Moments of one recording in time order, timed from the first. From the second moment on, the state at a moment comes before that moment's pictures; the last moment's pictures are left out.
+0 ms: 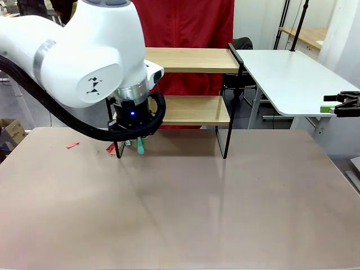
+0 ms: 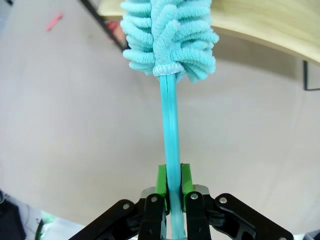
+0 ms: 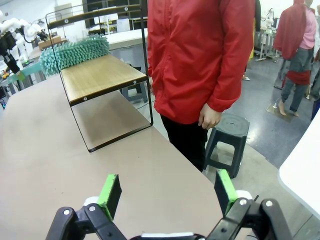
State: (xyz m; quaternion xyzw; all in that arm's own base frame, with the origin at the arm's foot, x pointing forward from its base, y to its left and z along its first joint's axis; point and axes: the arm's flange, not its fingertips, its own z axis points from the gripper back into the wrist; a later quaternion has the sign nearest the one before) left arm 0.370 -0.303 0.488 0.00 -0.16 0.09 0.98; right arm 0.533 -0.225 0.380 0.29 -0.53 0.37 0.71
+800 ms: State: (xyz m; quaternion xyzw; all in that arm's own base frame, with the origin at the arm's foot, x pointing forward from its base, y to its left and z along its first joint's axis) left arm 0.323 -0.309 0.528 0.09 -0.25 0.11 0.96; right arm 0.533 -0.225 0.380 0.29 -0.53 0.37 0.71
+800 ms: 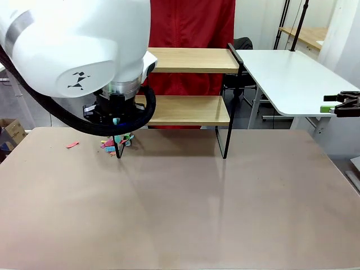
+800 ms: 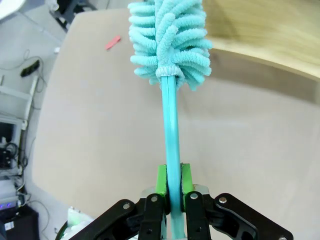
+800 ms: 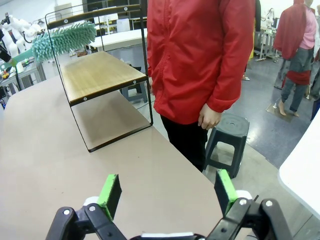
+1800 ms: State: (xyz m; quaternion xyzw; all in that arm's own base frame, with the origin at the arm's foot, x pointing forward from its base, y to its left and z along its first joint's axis) left arm 0.318 -0.292 0.541 -0.08 -0.21 -0.10 0.97; right arm 0.533 -0.225 0.380 0.29 -0.53 0.37 0.71
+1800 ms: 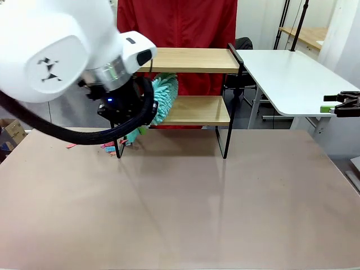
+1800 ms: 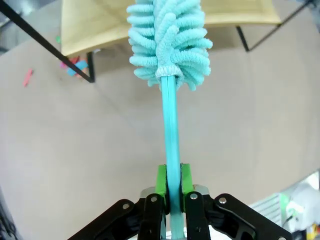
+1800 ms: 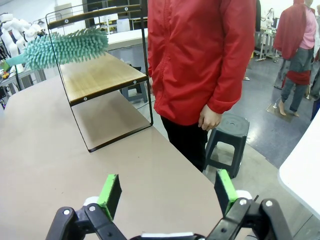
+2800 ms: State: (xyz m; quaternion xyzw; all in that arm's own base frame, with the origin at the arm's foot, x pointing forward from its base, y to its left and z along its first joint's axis) left arm 0.306 -0.189 0.551 -0.19 -0.12 -0.40 0.89; right arm 0.533 -0.225 0.380 0.29 -0.53 0.37 0.71
